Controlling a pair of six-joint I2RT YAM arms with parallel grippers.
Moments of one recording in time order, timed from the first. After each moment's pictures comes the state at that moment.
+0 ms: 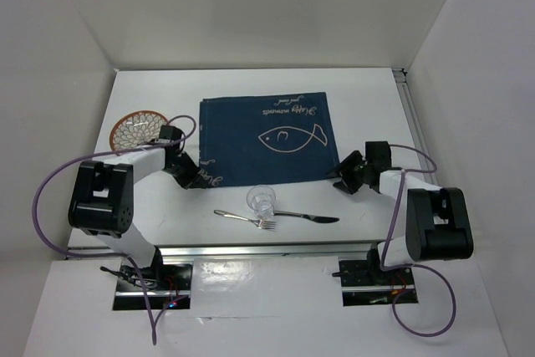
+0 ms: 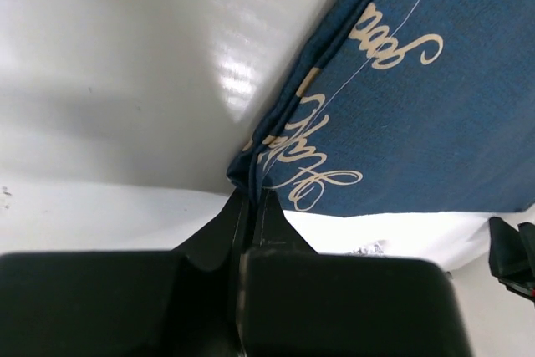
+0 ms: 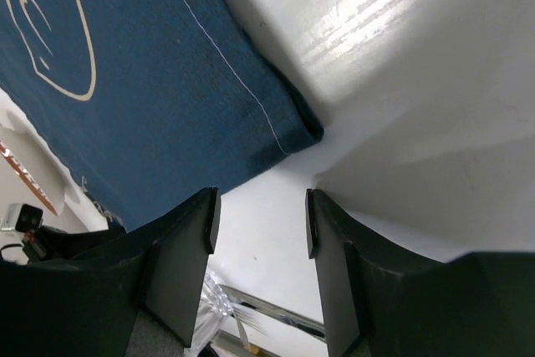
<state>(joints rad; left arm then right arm) -0.08 1.64 0.86 -0.49 0.30 -0.84 0.00 1.40 0.54 -0.09 -0.33 0.93</state>
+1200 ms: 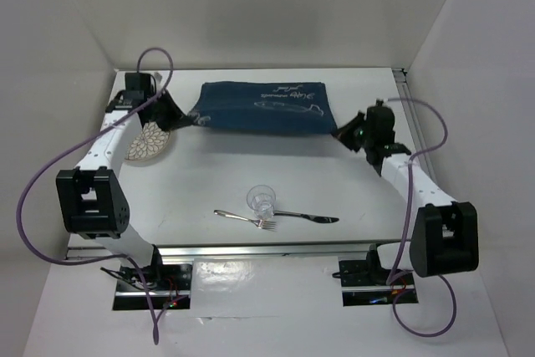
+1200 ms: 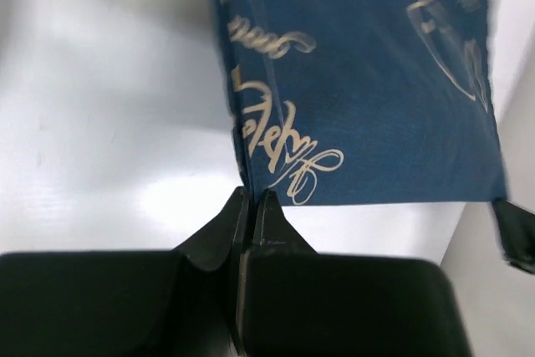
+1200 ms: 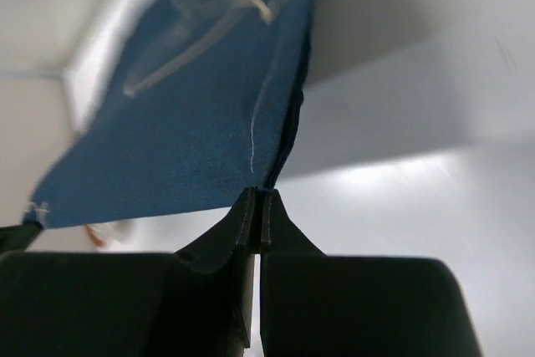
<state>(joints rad) 0.06 1.63 1.44 -0.62 0.37 -0.58 0.08 1.33 0.92 -0.07 -0.16 0.83</state>
